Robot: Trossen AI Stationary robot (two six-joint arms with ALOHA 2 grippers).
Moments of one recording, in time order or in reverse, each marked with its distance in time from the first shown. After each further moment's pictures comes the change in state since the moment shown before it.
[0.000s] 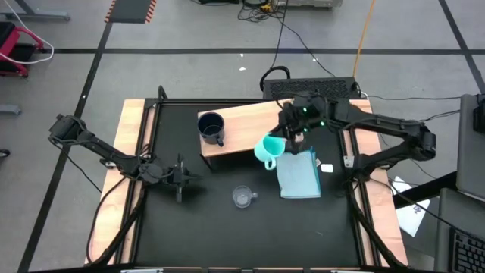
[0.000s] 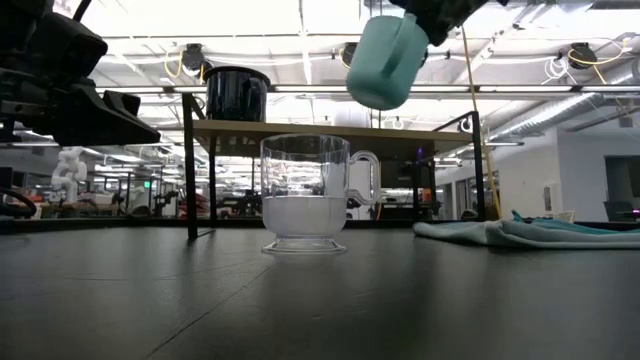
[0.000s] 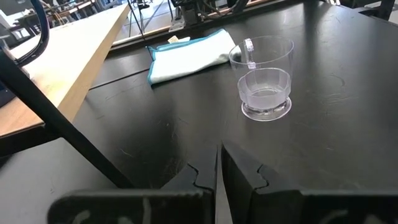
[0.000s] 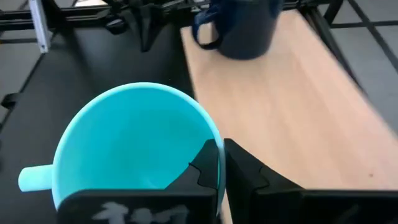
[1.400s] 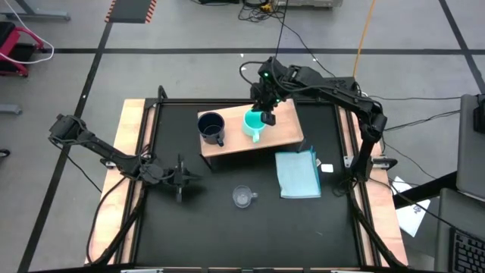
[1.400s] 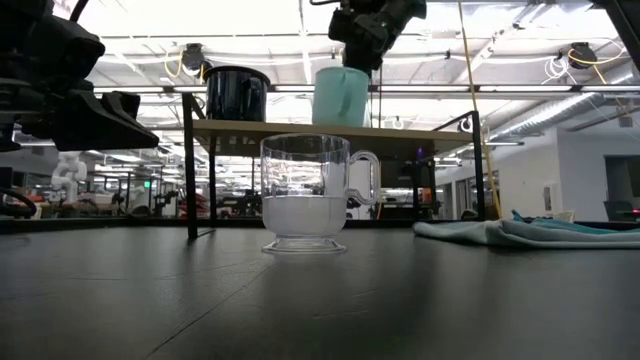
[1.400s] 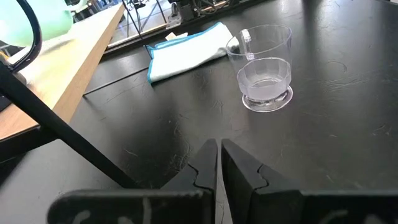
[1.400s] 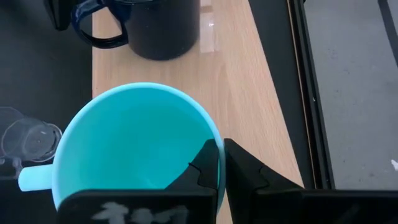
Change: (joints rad) left arm 0.000 0.000 0.000 -0.021 0.000 0.057; right arm -0.170 0.552 0.699 -0.429 -0.019 -0.268
